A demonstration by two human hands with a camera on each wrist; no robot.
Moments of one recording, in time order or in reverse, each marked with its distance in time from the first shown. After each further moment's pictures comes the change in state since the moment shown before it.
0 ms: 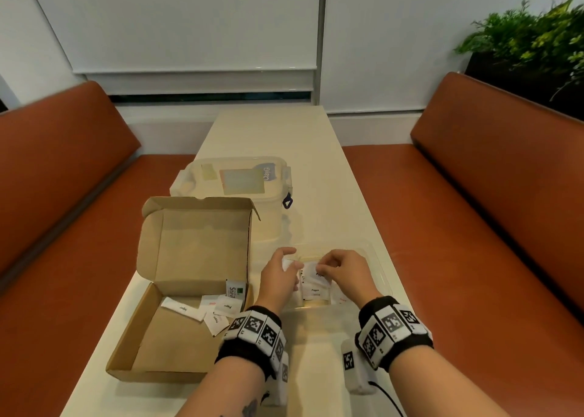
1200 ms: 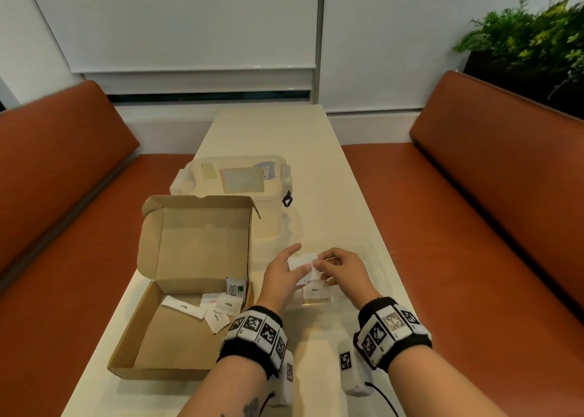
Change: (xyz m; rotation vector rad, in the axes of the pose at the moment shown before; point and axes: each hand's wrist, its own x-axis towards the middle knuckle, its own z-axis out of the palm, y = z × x) left_hand -0.007 0.002 0.001 -0.205 -0.111 -0.040; right_hand -0.009 -0.001 0.004 0.342 -0.032 0.078
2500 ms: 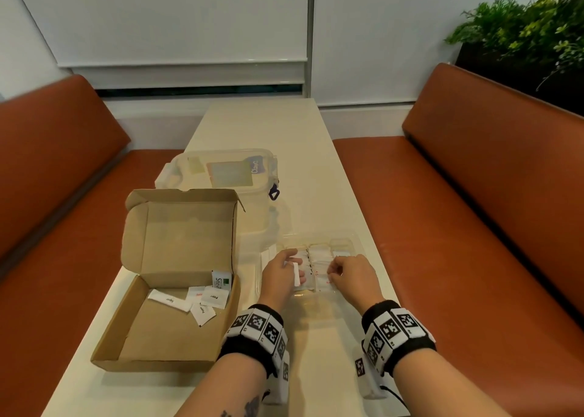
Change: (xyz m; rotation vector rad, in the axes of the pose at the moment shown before) left_hand 0.003 -0.020 0.031 -0.013 0.127 -0.068; right_hand -0.009 0.027 -0.034 -0.786 0.115 -0.089
